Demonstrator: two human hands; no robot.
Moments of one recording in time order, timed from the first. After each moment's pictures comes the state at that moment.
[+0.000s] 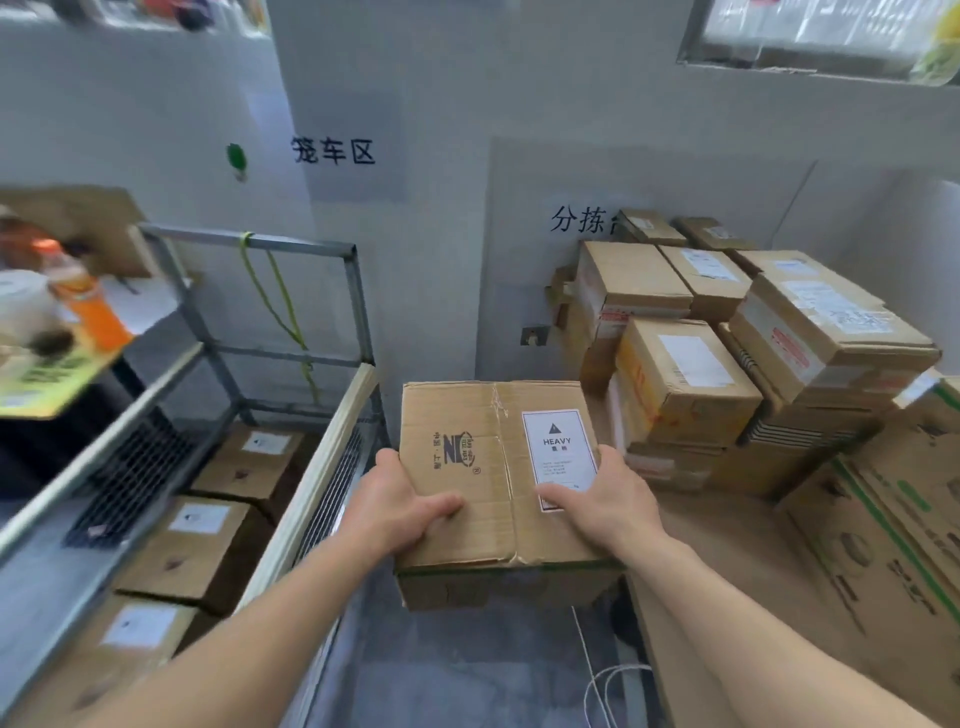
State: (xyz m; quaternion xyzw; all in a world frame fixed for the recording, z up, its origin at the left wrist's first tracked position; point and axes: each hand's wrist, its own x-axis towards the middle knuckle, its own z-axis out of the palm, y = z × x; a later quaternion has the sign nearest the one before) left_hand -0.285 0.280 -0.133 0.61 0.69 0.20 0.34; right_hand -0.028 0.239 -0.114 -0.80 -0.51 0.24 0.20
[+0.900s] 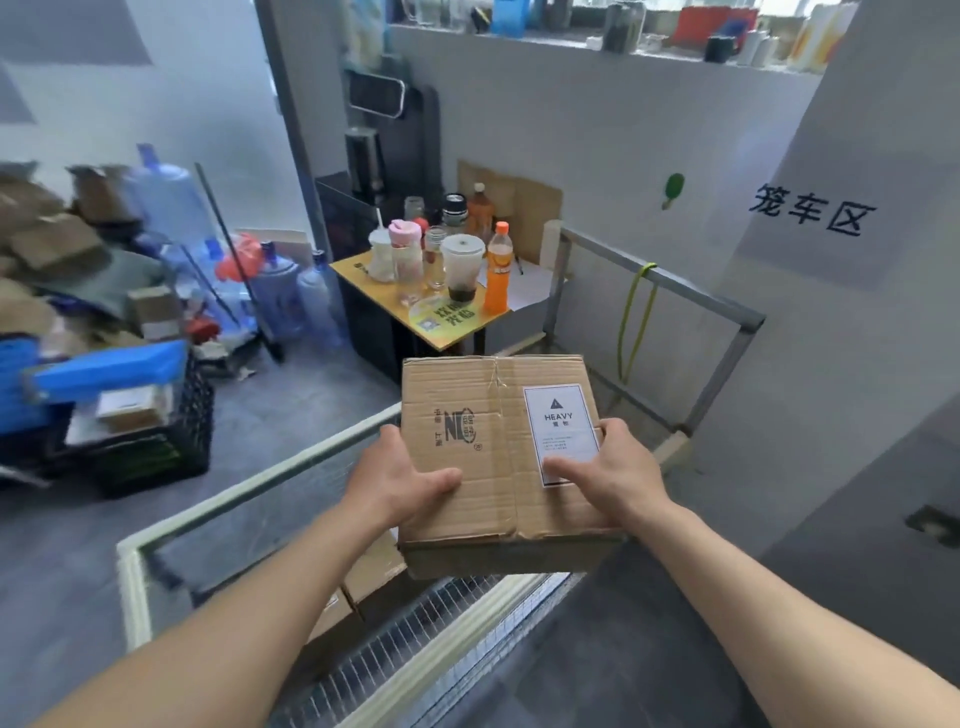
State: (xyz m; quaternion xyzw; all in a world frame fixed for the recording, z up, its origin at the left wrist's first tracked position) left_hand -0.602 0.251 -0.110 0.32 0.87 0.31 0.22; right_hand -0.399 0.417 -0.107 -0.52 -0.78 0.32 0.13
